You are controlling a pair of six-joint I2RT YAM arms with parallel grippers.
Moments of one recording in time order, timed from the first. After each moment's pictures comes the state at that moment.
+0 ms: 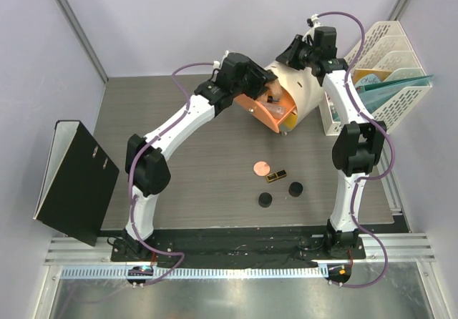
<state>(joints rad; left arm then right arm) -0.68 2.06 2.03 -0.34 0.00 -1.34 0.10 2.10 2.06 -0.35 -0.40 0.48</state>
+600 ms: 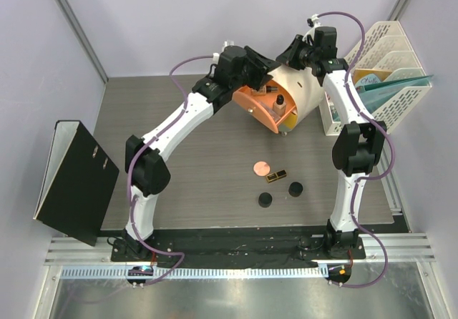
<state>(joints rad) -0.67 2.06 2.09 -0.28 0.00 -1.37 0.10 2.10 2.06 -0.35 -0.41 0.48</state>
